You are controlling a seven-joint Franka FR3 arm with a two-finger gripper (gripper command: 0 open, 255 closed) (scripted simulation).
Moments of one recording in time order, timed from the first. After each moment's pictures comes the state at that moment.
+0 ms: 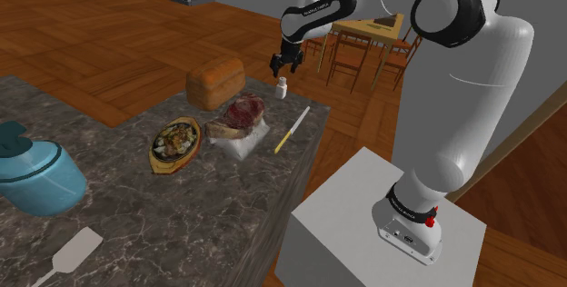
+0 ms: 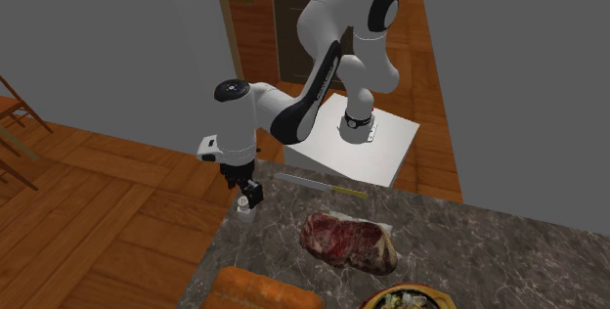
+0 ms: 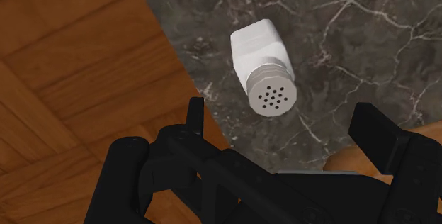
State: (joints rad) arm -0.02 0.24 -0.10 -1.89 0.02 2.27 0.03
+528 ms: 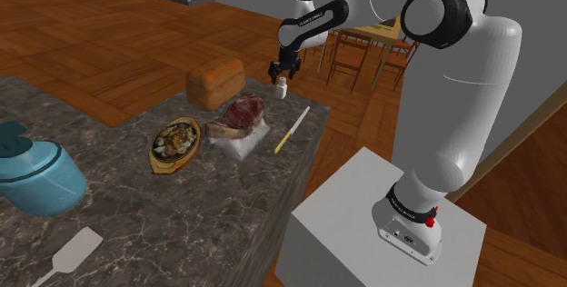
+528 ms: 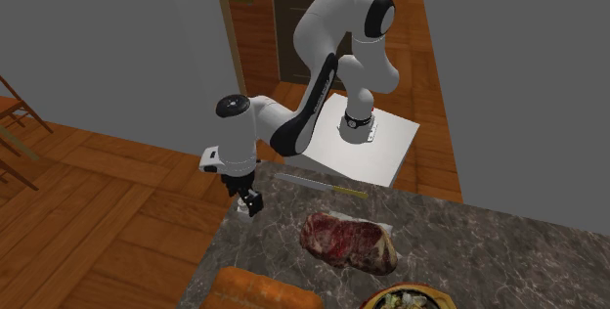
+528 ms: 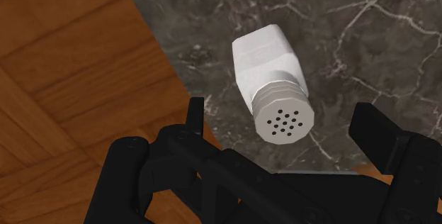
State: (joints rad) arm -0.02 0.30 -0.10 -1.90 0.02 2.34 0.02
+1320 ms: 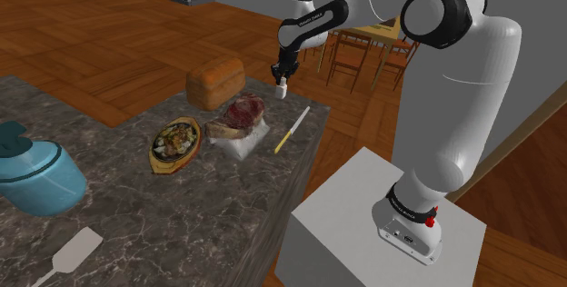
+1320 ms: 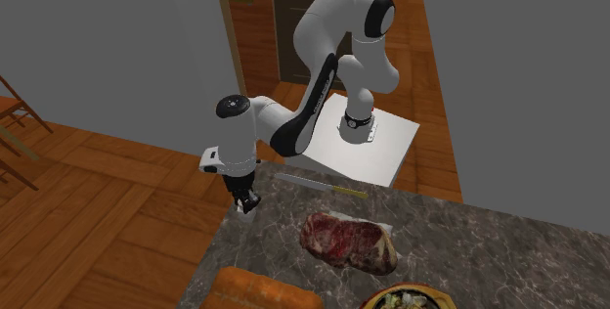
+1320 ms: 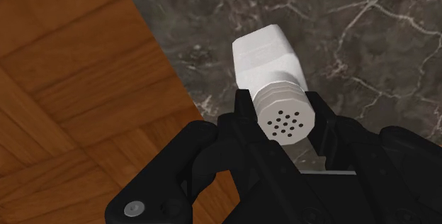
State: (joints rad) arm -0.02 0.30 -0.10 -1.90 0.02 2.34 0.02
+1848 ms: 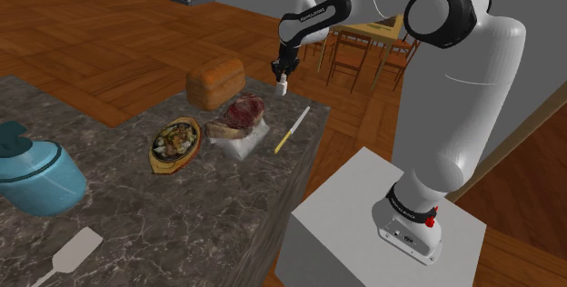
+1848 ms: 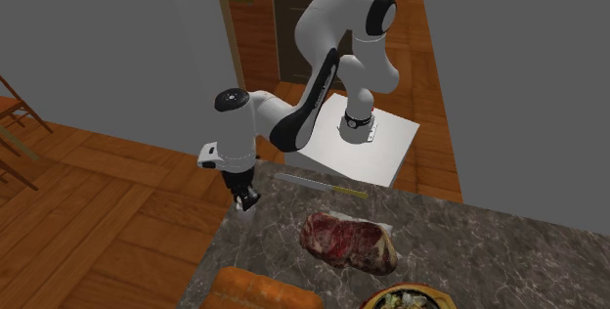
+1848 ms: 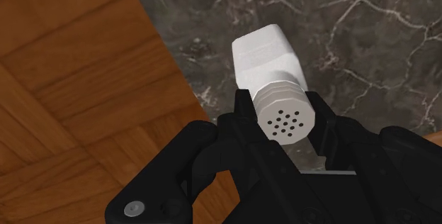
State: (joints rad) arm -0.02 0.28 -0.10 -1.88 0.02 2.30 0.03
